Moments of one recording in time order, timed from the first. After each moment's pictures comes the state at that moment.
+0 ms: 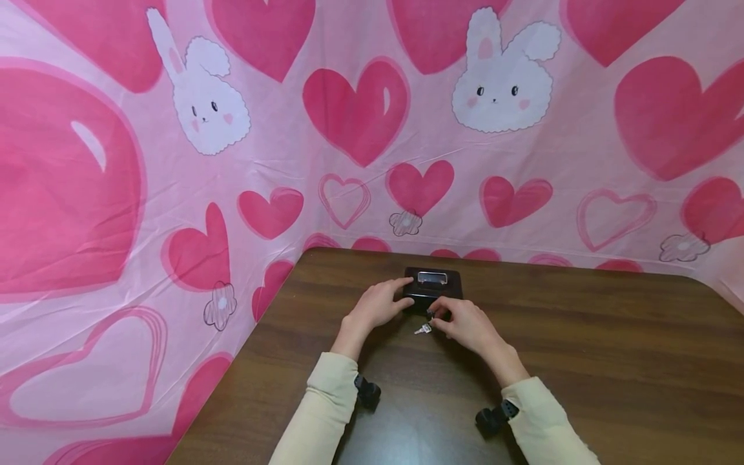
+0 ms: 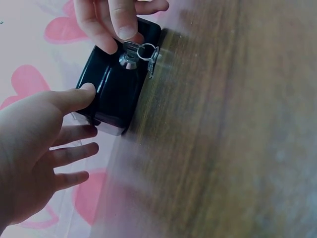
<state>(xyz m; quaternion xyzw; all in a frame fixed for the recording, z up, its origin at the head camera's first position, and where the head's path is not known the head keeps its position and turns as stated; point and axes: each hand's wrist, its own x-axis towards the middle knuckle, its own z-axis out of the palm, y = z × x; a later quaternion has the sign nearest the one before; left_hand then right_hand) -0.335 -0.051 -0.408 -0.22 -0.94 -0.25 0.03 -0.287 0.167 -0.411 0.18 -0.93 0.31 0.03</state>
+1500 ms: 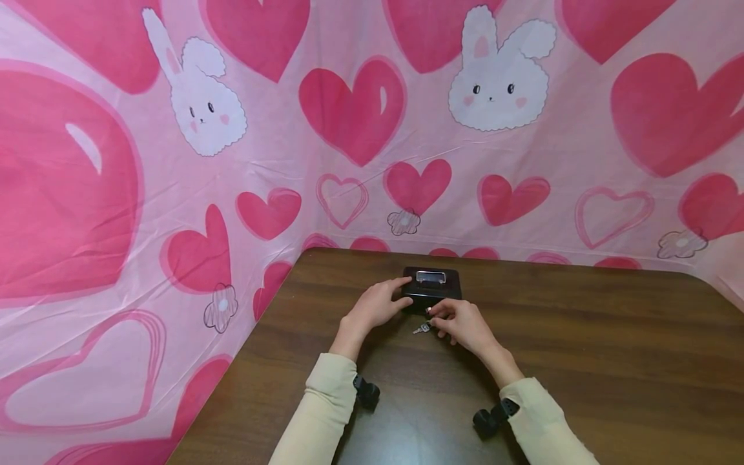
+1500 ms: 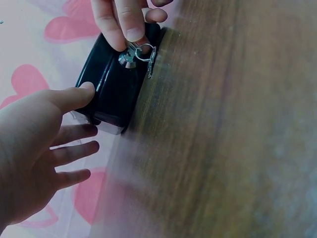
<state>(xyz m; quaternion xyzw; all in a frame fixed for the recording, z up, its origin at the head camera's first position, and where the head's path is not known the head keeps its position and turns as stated) -0.333 -0.049 -0.407 -0.22 -0.94 -0.27 0.01 -0.289 0.168 -0.431 0.13 -0.88 0.45 0.01</state>
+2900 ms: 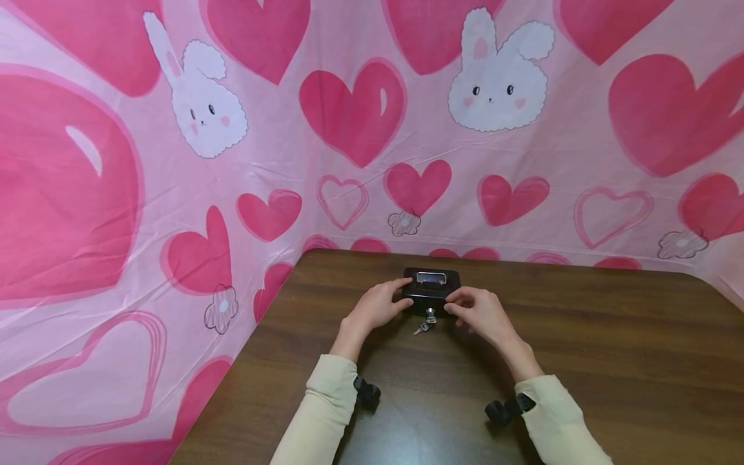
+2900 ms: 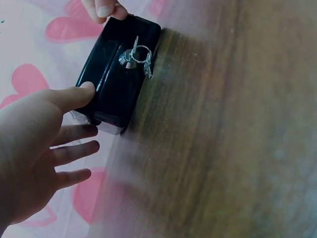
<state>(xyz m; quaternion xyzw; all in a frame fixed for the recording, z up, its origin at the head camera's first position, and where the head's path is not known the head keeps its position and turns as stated) -0.333 -0.048 -0.408 -0.22 -0.94 -0.27 0.01 -0.287 0.196 -0.406 0.12 -0.89 0.44 0.06</state>
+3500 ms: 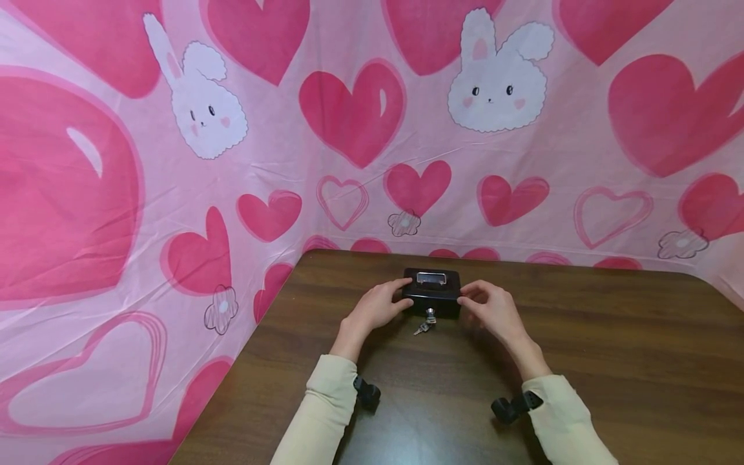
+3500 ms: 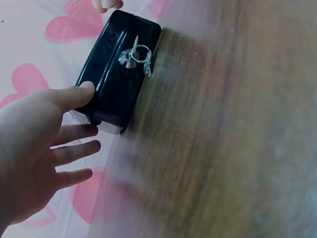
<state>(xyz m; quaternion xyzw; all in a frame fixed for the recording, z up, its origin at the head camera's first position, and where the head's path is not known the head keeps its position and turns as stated) -0.335 -0.048 -0.410 -0.22 -0.94 -0.28 0.01 -0.291 0.214 -0.407 0.07 -0.88 0.45 0.11</state>
